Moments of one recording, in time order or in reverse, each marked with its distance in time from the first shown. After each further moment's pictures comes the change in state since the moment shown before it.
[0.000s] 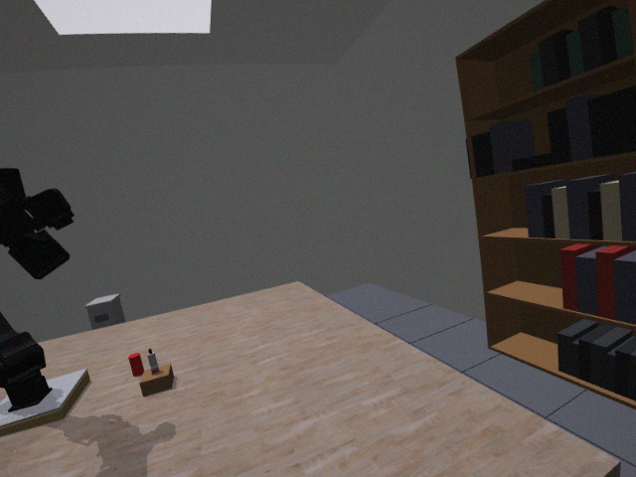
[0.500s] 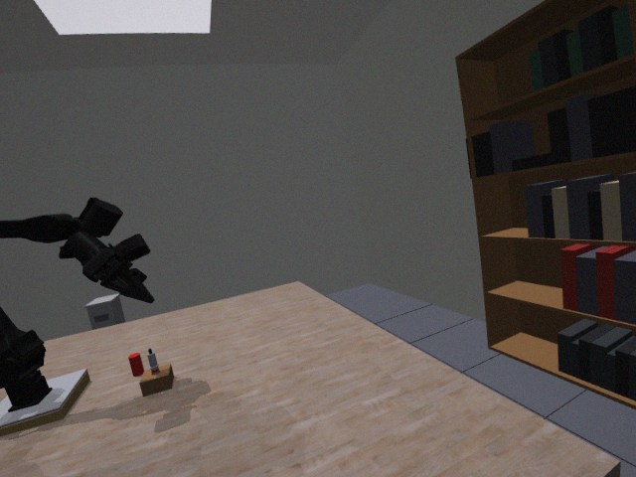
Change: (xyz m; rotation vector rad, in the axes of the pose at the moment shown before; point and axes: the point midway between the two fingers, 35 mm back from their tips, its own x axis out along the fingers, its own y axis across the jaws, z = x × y) arm -0.080 0.219 0.074 0.206 0.026 0.910
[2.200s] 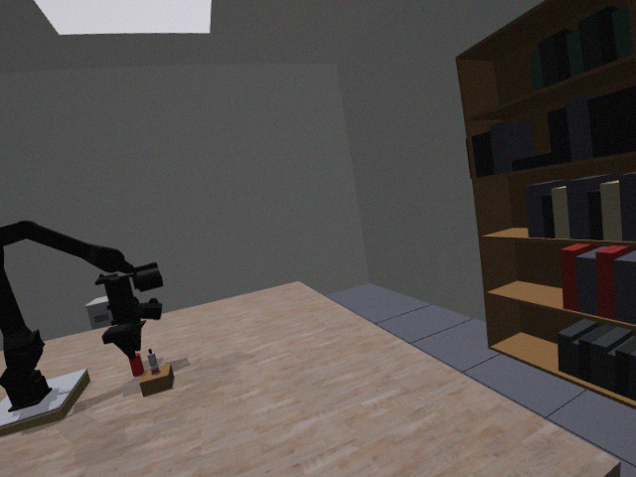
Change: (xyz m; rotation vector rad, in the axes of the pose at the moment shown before) arm 0.000 0.218 -0.120 0.128 0.678 0.420
